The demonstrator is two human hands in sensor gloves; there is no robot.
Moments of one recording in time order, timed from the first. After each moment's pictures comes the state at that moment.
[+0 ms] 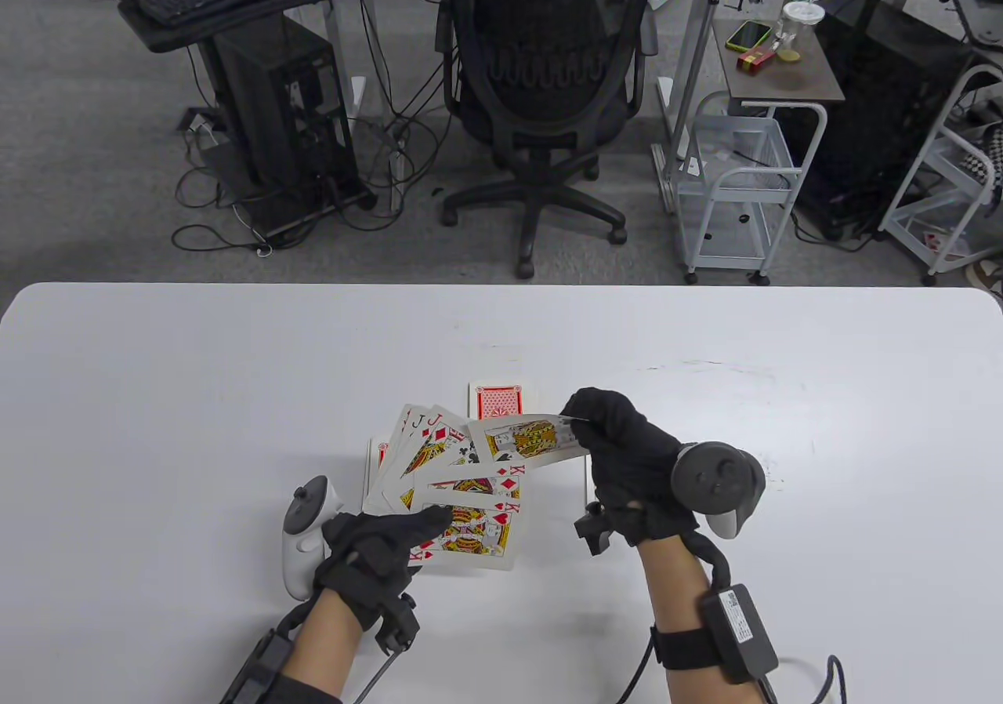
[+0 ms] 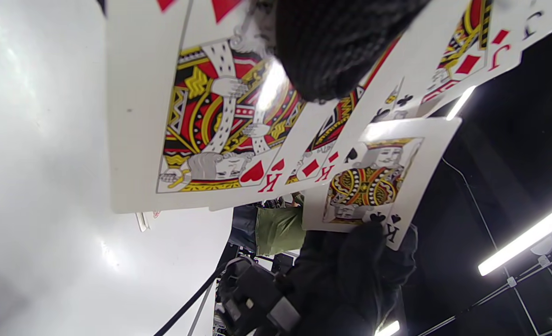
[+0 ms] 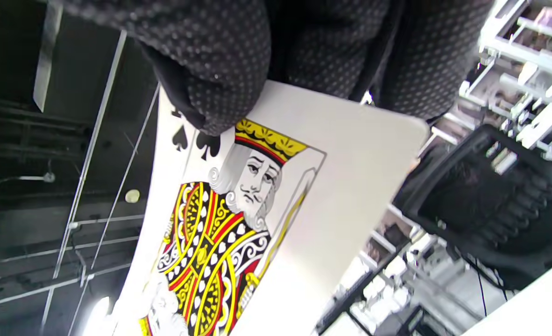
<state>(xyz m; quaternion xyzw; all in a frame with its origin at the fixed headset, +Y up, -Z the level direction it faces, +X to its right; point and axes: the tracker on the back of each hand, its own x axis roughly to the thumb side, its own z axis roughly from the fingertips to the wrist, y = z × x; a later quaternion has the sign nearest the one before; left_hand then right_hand) -0.186 -0.761 -0.341 -0.21 -0.10 0.77 0.59 0.143 -0.644 -0.365 0.21 -0.22 0.82 0.48</state>
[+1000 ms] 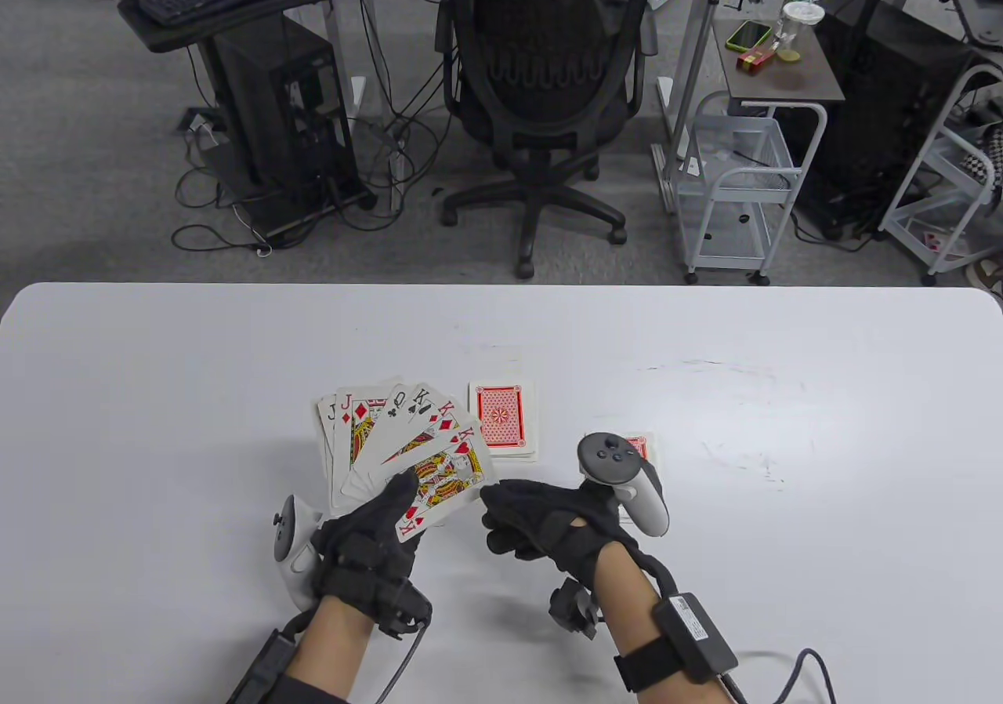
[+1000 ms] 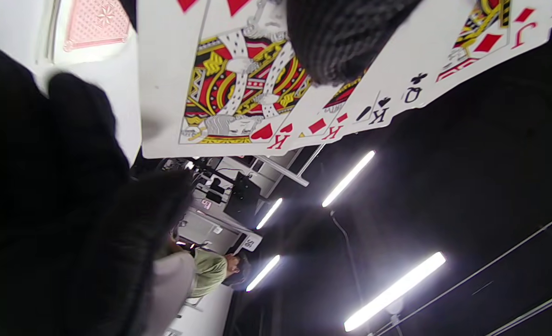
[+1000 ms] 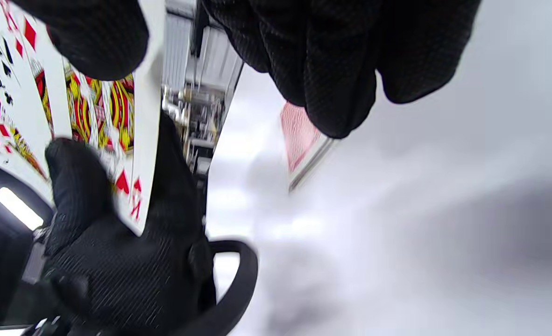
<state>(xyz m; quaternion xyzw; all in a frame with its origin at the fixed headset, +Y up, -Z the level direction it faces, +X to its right) -0.187 -0.757 -0.335 -0.06 -0.09 0.88 0.46 0.071 -0.742 -0.370 0.17 0.33 0.73 0.57</state>
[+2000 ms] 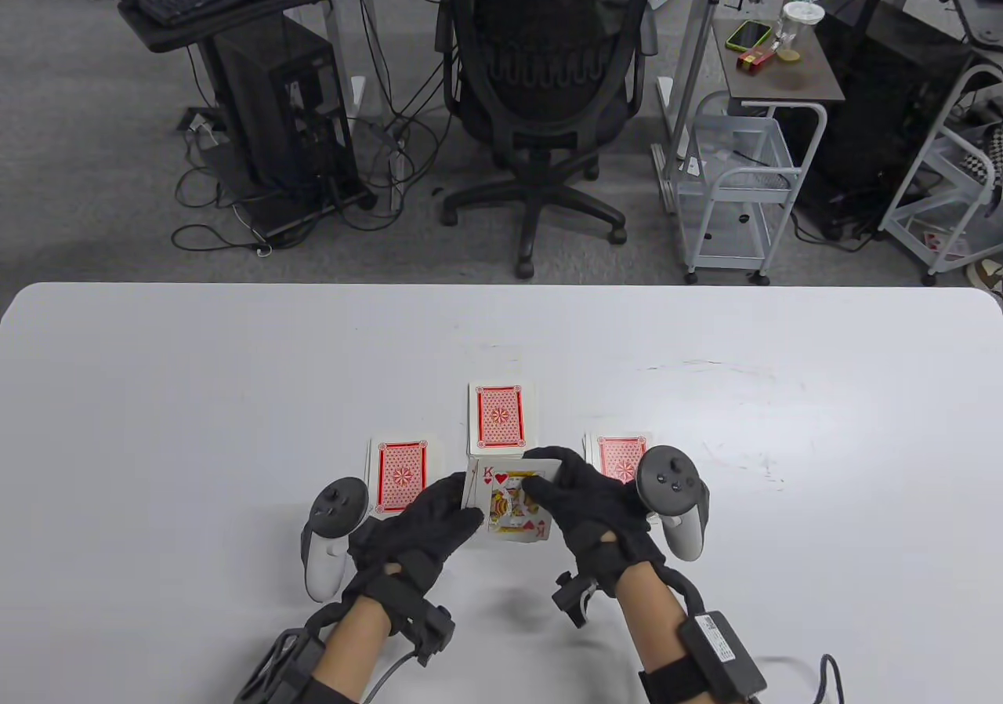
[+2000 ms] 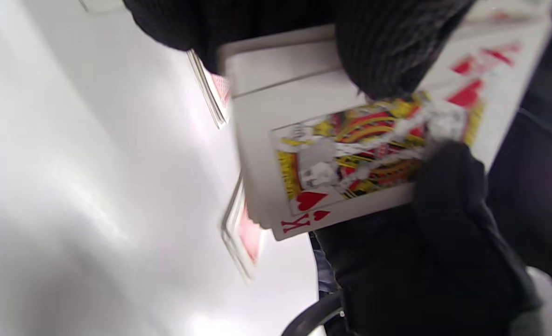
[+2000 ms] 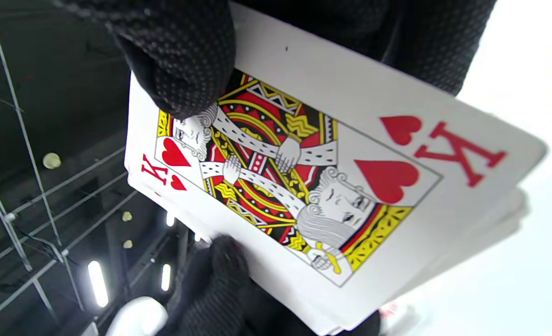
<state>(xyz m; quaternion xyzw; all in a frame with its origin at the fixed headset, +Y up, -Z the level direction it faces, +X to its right) -0.160 -0.757 -0.339 -0.15 -0.09 0.60 0.78 0.110 -0.722 -0.355 0.18 0.05 0.79 0.58</state>
